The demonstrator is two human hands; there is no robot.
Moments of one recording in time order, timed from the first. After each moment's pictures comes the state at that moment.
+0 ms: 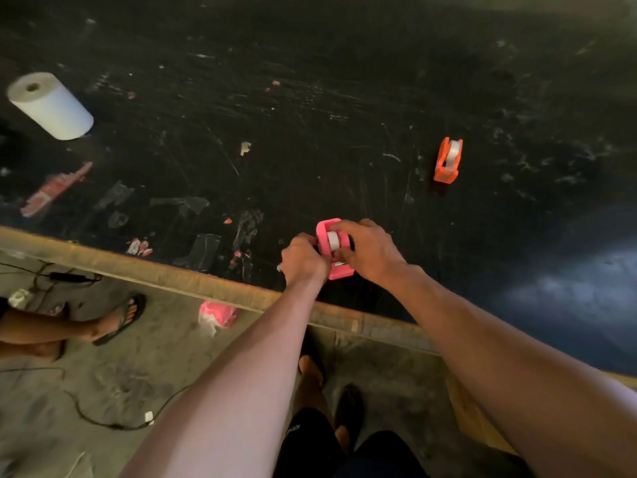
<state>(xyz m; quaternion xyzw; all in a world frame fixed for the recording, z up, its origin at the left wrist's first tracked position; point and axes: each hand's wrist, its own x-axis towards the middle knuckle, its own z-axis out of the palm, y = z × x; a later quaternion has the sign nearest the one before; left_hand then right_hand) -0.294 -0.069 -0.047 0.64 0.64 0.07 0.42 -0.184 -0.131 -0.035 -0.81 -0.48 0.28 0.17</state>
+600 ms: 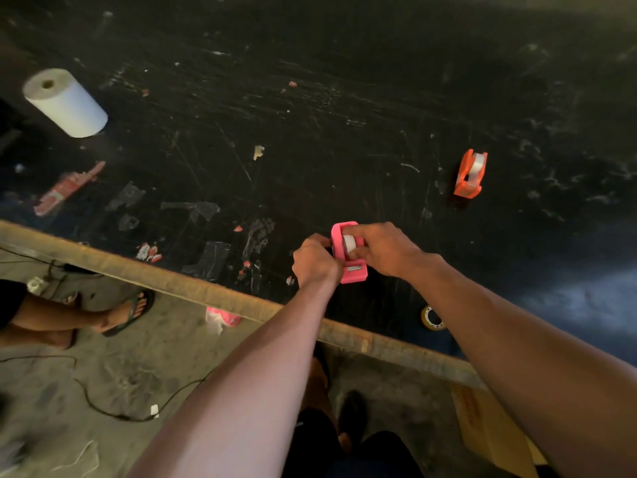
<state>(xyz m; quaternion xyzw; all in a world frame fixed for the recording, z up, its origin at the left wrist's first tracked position) -0.276 -0.047 -0.049 0.62 0.66 0.07 0.42 -0.151 -0.092 -0.029 -0.78 -0.52 0.35 0.08</state>
